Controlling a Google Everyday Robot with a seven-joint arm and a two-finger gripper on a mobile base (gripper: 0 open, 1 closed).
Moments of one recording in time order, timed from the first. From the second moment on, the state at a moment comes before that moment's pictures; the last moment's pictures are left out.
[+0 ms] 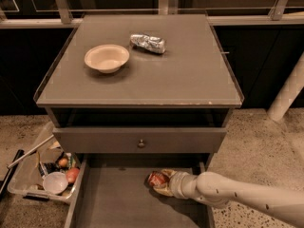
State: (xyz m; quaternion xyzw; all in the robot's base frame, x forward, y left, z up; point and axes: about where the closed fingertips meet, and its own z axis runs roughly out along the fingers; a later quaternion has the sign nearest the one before) arm 0.515 -0.062 0.390 -0.49 0.76 0.16 0.39
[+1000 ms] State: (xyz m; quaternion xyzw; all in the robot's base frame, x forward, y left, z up) arm 0.515 -0.063 0.387 -0.48 0.77 0.16 0.39
